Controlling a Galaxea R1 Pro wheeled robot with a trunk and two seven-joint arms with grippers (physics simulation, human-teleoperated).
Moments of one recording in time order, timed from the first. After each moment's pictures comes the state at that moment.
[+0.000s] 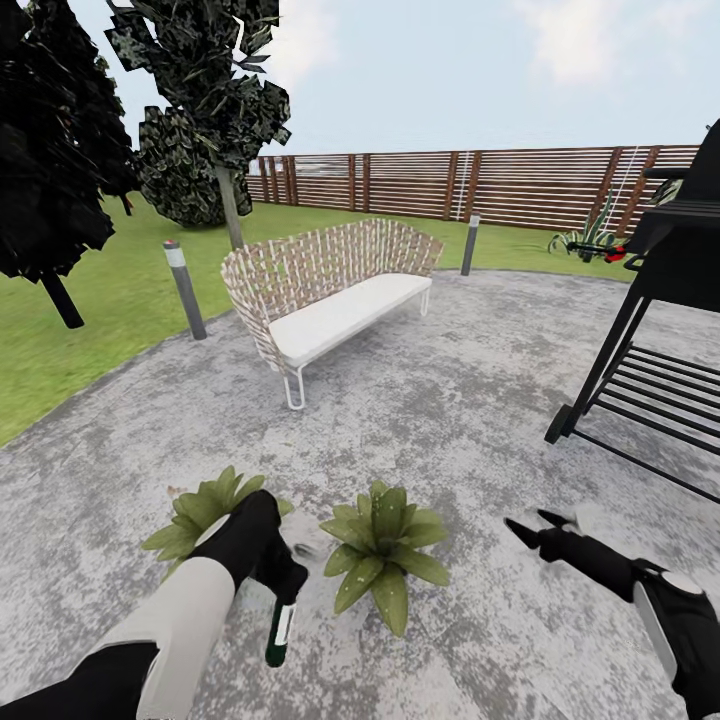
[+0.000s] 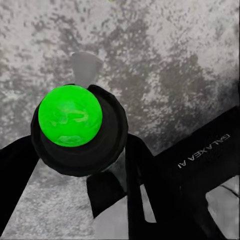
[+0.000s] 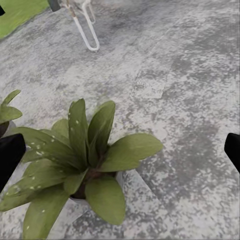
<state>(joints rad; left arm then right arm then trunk) -0.84 -0.15 0.12 -0.50 -1.09 1.01 -1.05 -0.42 -0.27 -0.32 -0.99 -0.07 0.20 0.85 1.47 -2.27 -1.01</state>
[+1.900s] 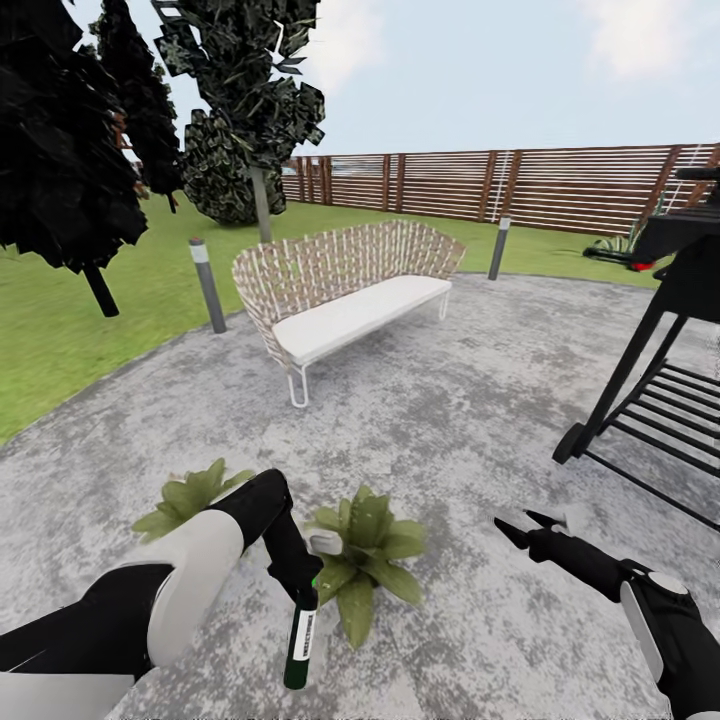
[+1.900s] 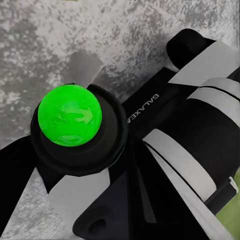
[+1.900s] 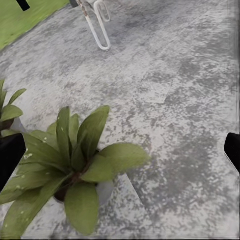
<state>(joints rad) -1.05 -0.15 0.10 -0.19 -1.16 1.00 -1.35 -0.42 -0.23 -0.32 -0.99 -0.07 0.21 0.85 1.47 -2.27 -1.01</state>
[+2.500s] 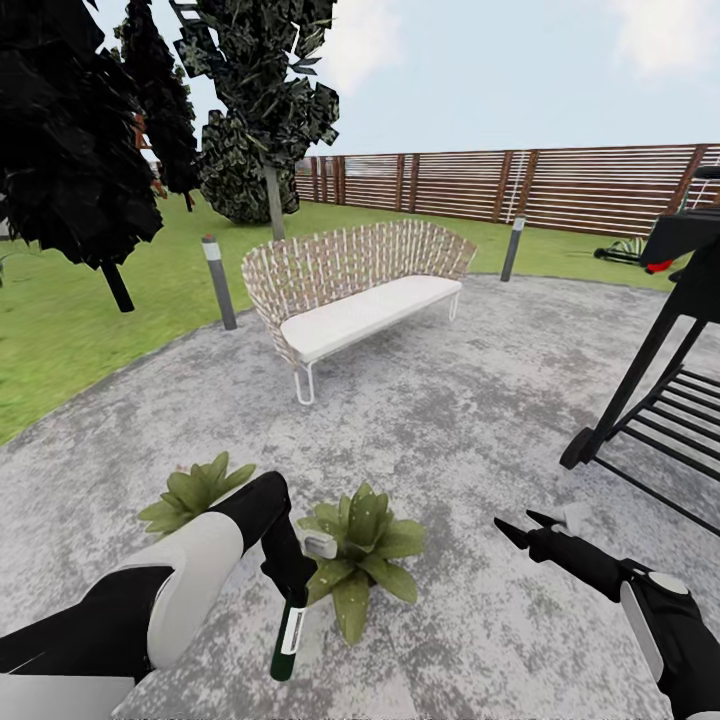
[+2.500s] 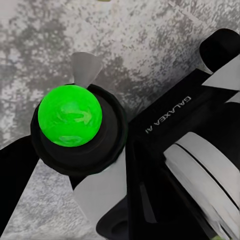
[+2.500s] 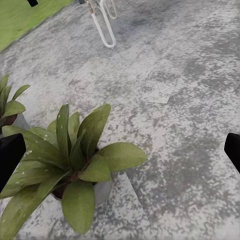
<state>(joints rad) -1.04 -0.15 0.11 -0.19 -1.16 1.00 -1.22 -0.42 -0.23 -0.32 -0.99 -0.07 0.21 0.86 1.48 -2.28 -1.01</state>
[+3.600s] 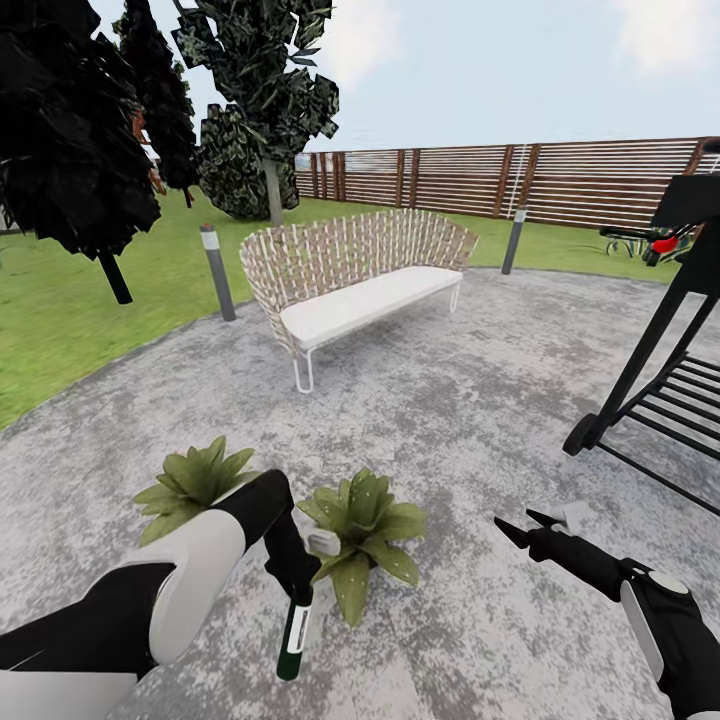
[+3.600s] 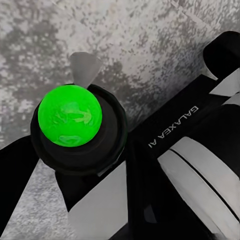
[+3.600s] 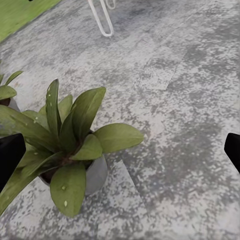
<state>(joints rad) -1.05 -0.16 0.12 -0.18 -1.14 1.00 -1.23 -0.42 -0.23 -0.32 -1.00 -0.07 0.21 0.86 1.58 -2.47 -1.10</state>
